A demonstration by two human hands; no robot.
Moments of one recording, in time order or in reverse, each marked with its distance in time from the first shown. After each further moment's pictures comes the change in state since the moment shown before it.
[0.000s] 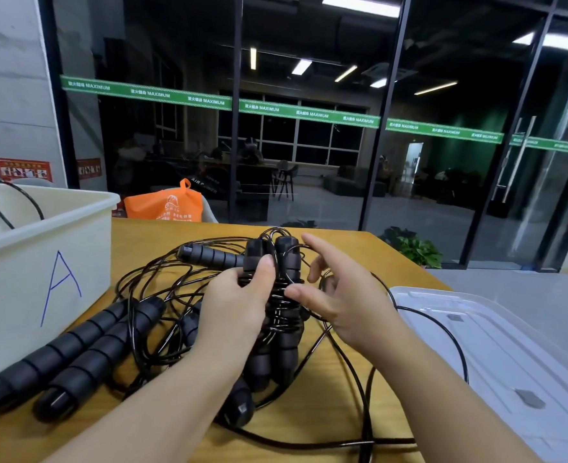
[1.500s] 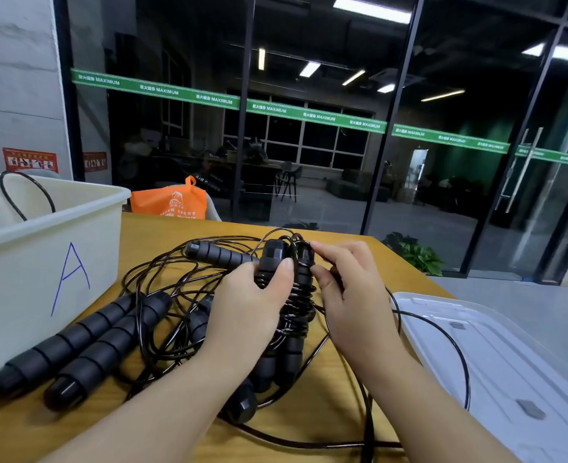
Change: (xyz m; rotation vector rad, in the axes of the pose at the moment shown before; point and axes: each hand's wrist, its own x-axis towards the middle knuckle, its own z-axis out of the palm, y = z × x) left_hand 0.001 -0.003 -0.001 0.165 0.024 0.179; right_hand 0.001 0.015 0.025 -0.128 0.464 -0.314
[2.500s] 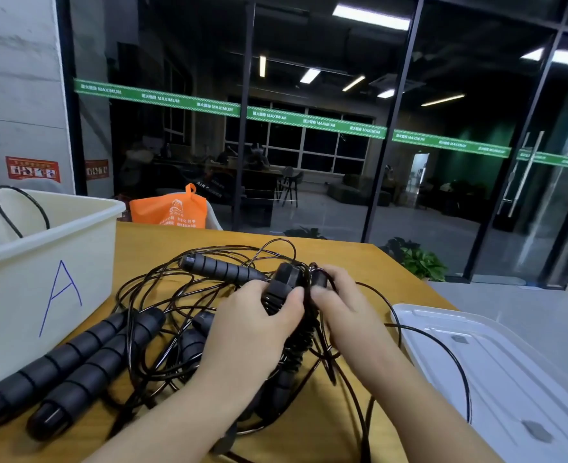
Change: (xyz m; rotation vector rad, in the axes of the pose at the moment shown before) left_hand -0.006 0.007 0.002 0.171 -0.038 0.076; right_hand 0.011 -0.019 -0.020 0.364 -0.423 0.659
